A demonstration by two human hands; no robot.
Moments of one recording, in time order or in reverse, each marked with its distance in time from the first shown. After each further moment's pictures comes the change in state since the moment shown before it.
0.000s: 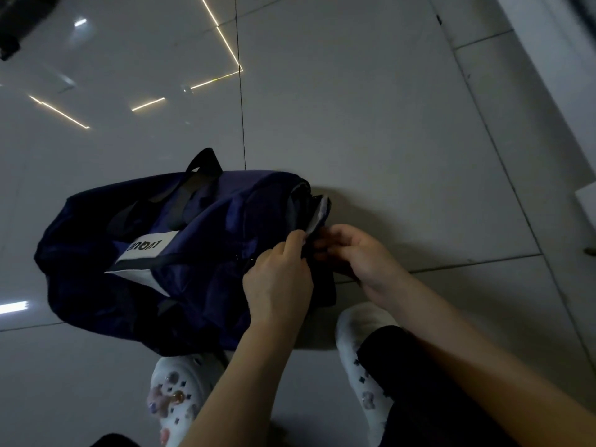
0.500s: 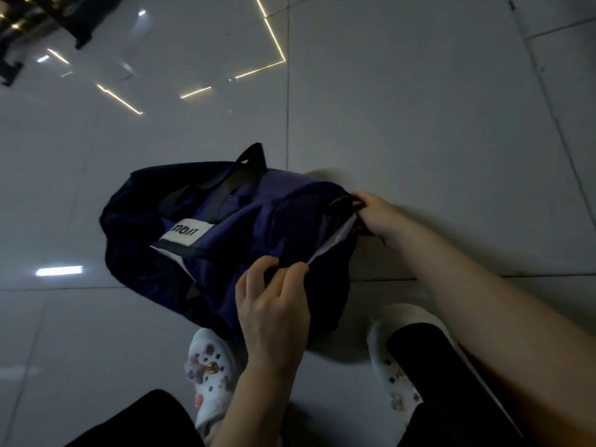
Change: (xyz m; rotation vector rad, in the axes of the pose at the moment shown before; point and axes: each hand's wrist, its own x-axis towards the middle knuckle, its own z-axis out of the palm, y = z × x) left_hand -0.053 -0.041 -0.017 0.142 0.294 0.093; right_hand 0.091 -0.016 0.005 -0.485 0.024 0.014
